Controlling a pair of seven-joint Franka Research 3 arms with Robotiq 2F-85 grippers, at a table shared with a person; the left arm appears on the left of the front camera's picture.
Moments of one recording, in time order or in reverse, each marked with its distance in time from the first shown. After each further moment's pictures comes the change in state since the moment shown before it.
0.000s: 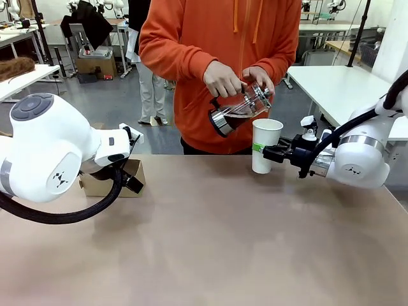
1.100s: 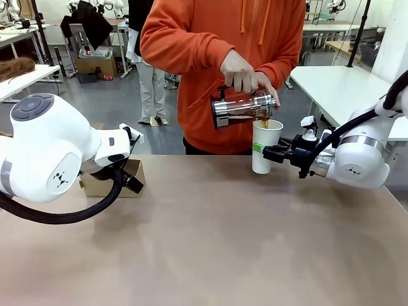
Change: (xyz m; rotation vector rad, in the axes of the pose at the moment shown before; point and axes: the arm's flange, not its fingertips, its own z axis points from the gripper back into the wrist) left arm 0.000 0.000 0.000 0.000 0.000 0.000; right arm 0.000 0.000 0.000 0.000 0.000 0.000
